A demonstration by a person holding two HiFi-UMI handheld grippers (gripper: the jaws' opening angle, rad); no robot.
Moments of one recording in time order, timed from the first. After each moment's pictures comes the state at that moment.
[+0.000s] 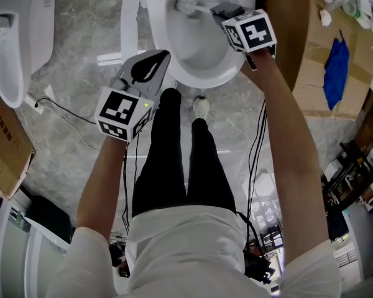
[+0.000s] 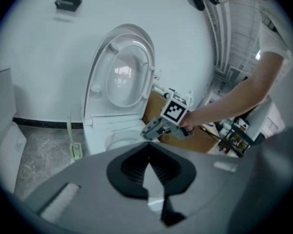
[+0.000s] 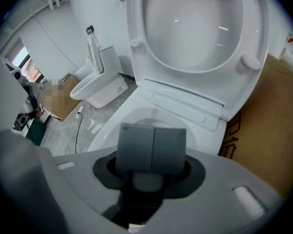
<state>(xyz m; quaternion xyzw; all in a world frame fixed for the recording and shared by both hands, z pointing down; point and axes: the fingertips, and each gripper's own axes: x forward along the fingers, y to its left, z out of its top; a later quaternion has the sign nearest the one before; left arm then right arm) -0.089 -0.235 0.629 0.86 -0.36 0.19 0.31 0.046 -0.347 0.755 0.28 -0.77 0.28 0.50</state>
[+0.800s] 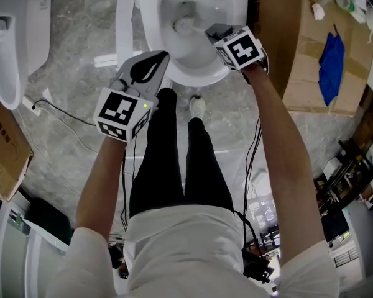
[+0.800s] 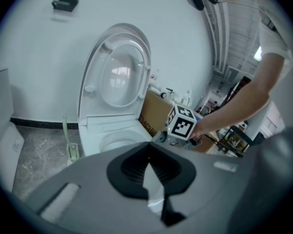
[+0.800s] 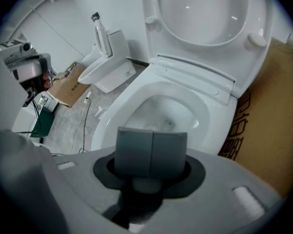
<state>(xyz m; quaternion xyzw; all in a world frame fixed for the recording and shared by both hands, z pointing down) -0.070 -0.229 0.624 0.86 -0.35 0.19 0.30 0.067 -0.272 0.778 0.22 -0.75 0.29 0.55</state>
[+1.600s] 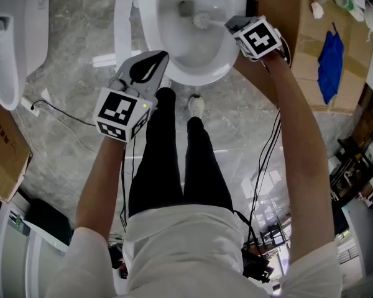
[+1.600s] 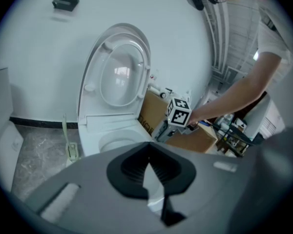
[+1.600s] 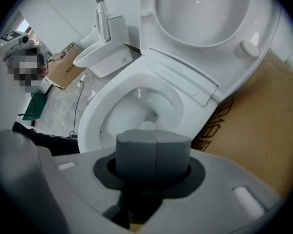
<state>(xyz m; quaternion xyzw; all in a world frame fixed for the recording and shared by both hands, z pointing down) -0.068 -0.225 0.625 0.87 -0.35 0.19 0.31 0.126 -0.306 0.766 0.21 -0.71 0.23 0.63</state>
